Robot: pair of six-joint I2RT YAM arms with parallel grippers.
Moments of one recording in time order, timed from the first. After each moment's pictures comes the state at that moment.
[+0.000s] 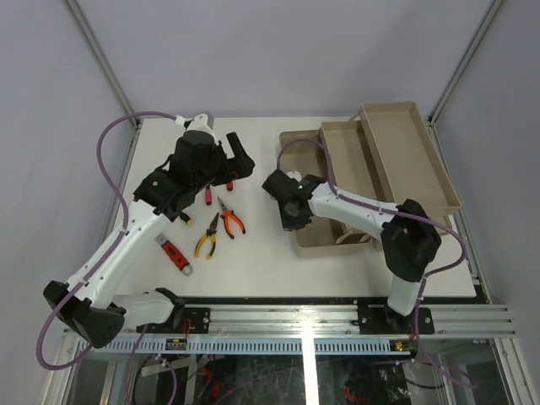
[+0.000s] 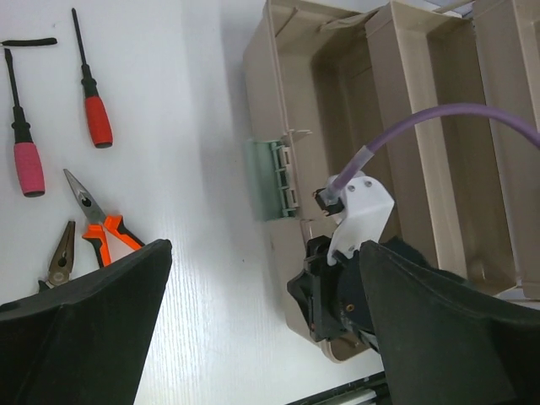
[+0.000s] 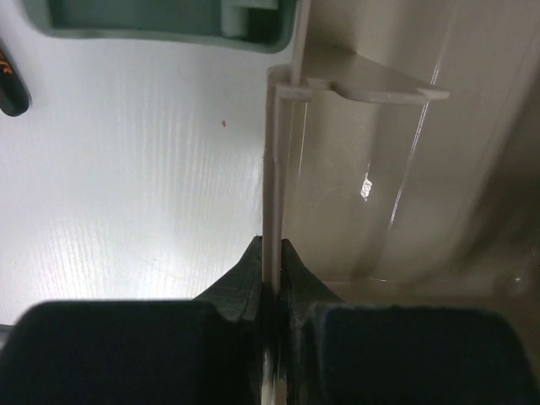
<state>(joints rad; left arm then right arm) -0.53 1.22 1.35 -0.65 -0.14 -0.65 0.87 1.80 1.40 -0.85 0.20 0.64</state>
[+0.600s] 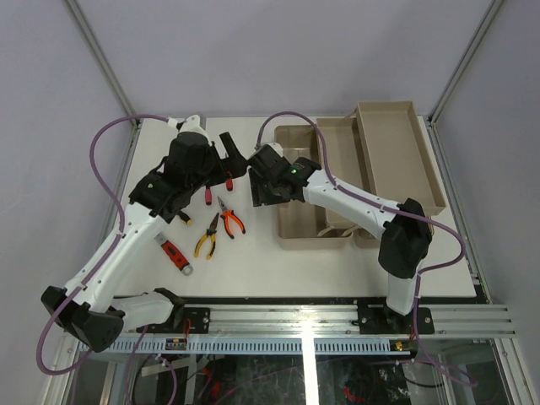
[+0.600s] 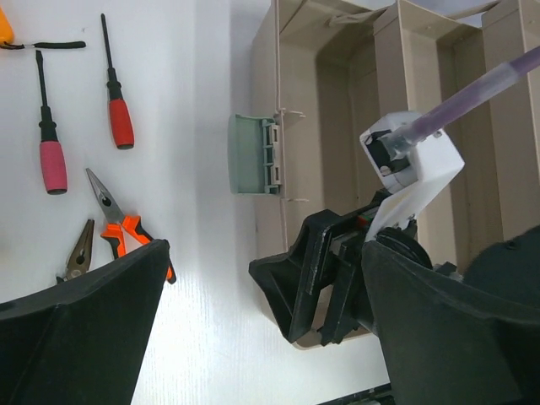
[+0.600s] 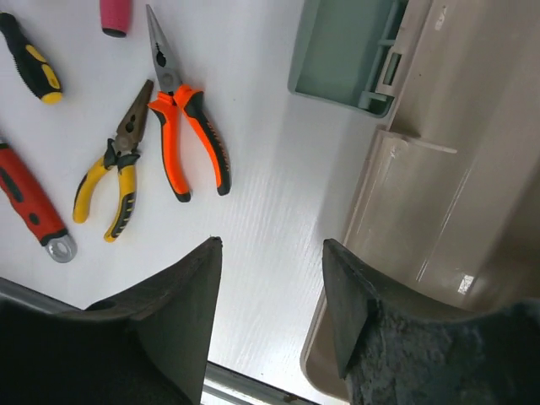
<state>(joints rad) -0.50 1.19 1.32 -0.65 -0.16 -0.65 0.90 1.88 1.68 -0.78 0.20 0.62</state>
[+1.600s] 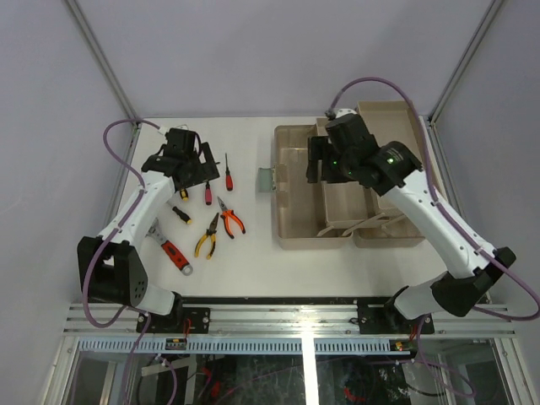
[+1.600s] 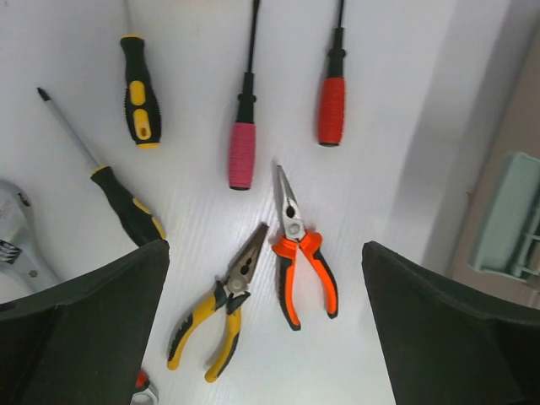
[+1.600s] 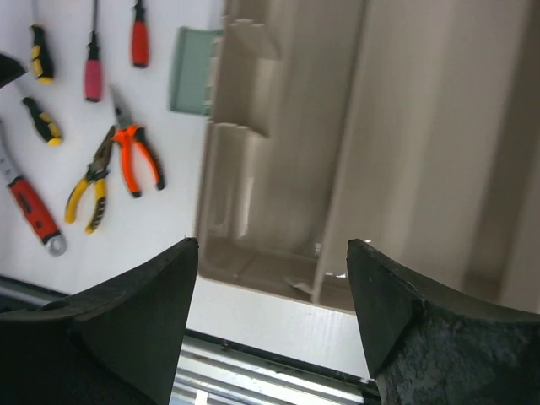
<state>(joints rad) -0.19 1.45 1.24 -0.66 -0.13 -0.47 0.71 1.47 1.72 -1.02 0.21 0.50</state>
